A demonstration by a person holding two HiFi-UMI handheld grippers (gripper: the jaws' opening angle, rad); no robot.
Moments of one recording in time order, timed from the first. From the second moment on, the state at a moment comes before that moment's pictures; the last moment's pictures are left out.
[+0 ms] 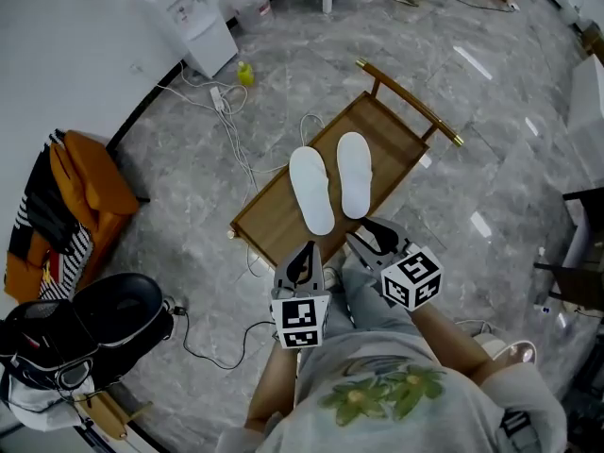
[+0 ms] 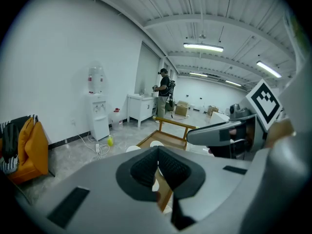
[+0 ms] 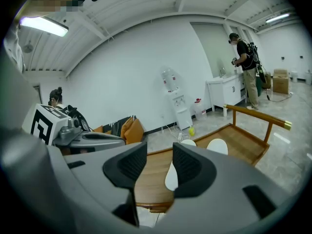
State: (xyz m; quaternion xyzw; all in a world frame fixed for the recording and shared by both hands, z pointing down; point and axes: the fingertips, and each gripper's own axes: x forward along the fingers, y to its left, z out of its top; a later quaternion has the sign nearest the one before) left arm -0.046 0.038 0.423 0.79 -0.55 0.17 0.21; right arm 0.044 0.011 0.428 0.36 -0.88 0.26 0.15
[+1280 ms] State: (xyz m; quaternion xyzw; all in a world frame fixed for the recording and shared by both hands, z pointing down) left arm -0.078 -0.028 0.518 0.72 -0.60 0.21 0.27; right arm 0.012 -0.094 0.573 0.29 -0.86 0.35 0.24
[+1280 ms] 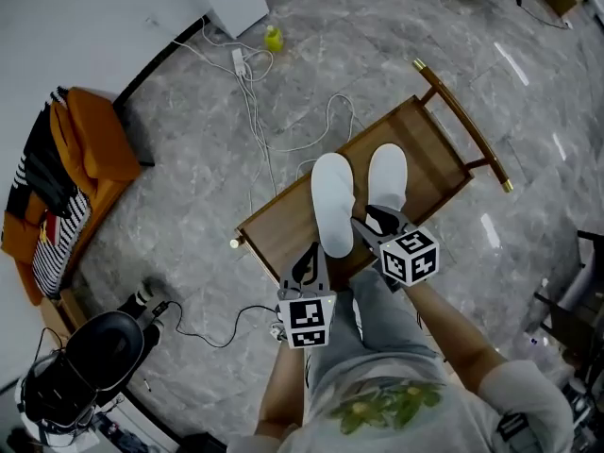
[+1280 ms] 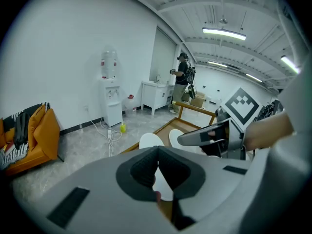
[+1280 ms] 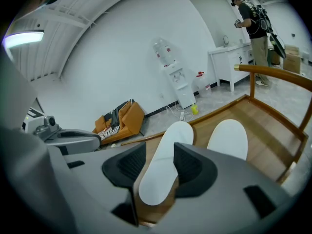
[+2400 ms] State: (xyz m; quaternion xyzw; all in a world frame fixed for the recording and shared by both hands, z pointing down) left arm -0.075 -0.019 0.565 0.73 -0.58 0.23 0.28; right arm -0.002 -0.113 0.664 0.35 -0.79 0.41 0.28
